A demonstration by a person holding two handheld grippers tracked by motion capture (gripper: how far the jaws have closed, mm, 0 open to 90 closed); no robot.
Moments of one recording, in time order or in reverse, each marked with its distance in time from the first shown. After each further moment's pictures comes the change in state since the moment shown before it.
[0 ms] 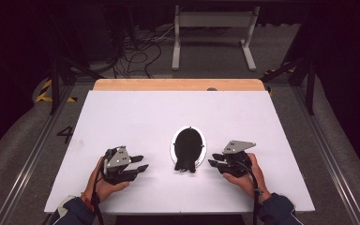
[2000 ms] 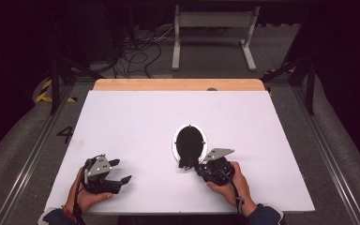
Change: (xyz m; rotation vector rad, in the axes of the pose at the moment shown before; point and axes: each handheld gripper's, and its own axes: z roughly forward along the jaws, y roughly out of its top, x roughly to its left) left arm 0.008 -0.044 -0.026 0.054 0.090 -0.099; right arm 0.048 0.011 0.028 0.122 -0.020 0.051
